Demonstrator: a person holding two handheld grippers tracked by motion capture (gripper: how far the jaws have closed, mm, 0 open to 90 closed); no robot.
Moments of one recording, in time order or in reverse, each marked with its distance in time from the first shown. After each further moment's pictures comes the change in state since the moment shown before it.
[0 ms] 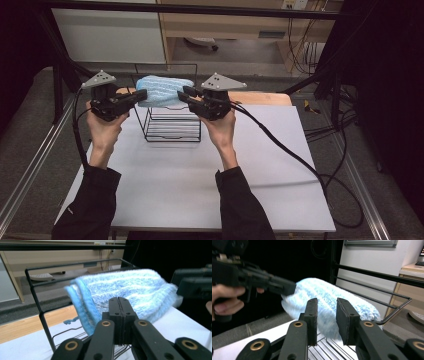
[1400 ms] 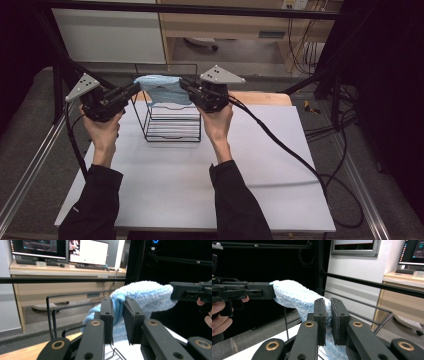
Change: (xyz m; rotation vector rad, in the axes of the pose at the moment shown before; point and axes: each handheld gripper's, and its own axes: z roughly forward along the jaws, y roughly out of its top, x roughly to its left) left arm 0.014 -0.014 -0.012 -0.265 0.015 0.013; right arm -0.003 0.012 0.008 -0.053 -0.095 0.002
